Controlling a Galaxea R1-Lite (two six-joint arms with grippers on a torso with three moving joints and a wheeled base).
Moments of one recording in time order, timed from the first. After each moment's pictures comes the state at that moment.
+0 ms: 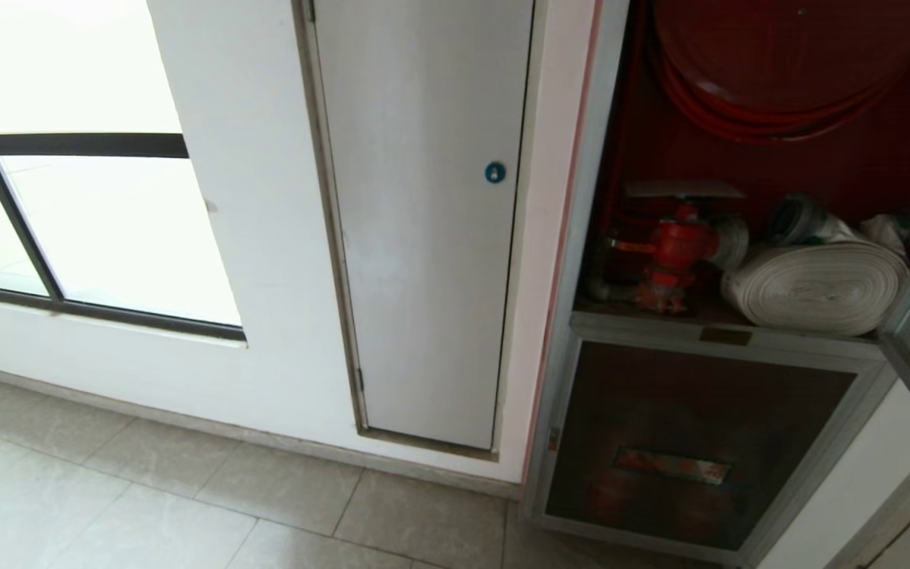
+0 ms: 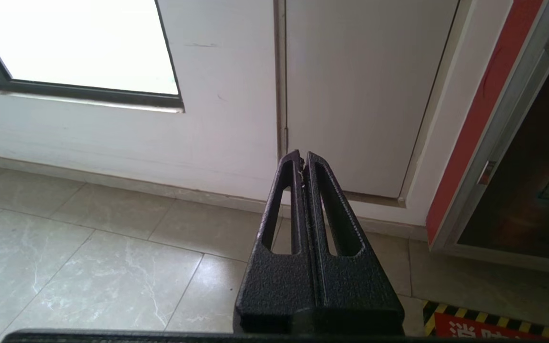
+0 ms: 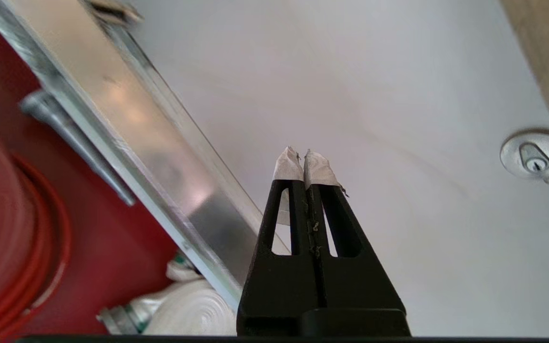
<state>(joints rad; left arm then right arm) 0.00 0.00 0.00 -0.02 -0.01 0.01 -1.30 0.93 -0.52 -0.78 -0.01 0.62</state>
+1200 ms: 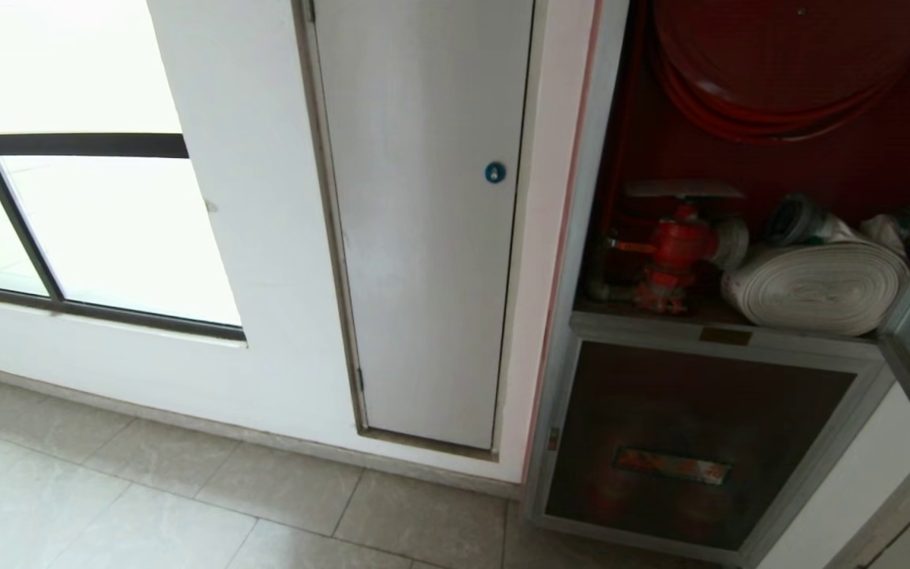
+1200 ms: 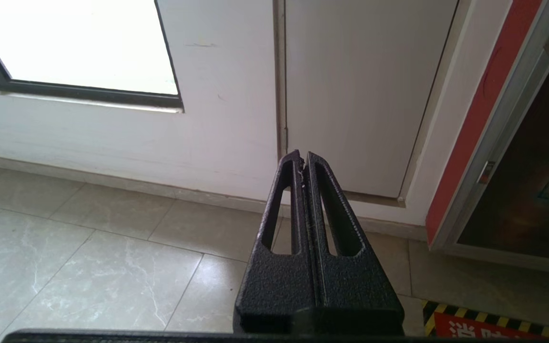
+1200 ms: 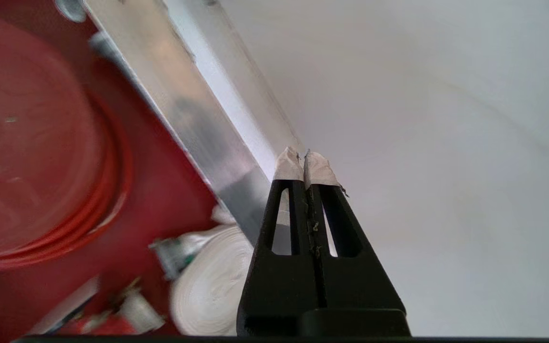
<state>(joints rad) 0.00 0.00 0.00 -0.02 -0.01 0.01 -1.14 0.86 -0.45 -0.78 0.04 0.58</state>
